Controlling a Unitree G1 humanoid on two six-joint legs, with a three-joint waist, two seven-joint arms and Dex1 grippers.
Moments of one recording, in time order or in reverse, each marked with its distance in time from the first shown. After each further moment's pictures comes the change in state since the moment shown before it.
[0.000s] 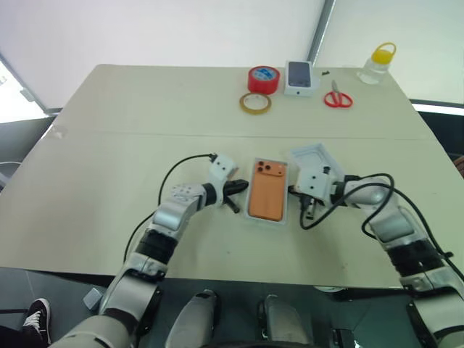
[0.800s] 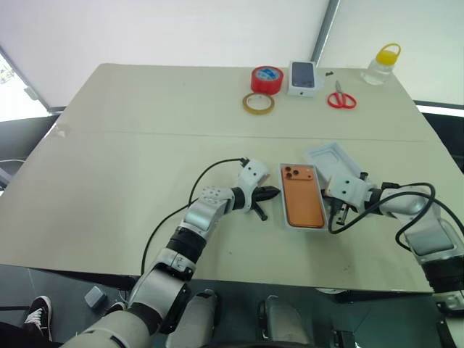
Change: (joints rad) left arm -0.020 -0.139 -0.012 0.085 0.079 -0.062 -0.061; right arm 0.106 -0.095 -0.111 -0.019 0.003 -0.002 0.003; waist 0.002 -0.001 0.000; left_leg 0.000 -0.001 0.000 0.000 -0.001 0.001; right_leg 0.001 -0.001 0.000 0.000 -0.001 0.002
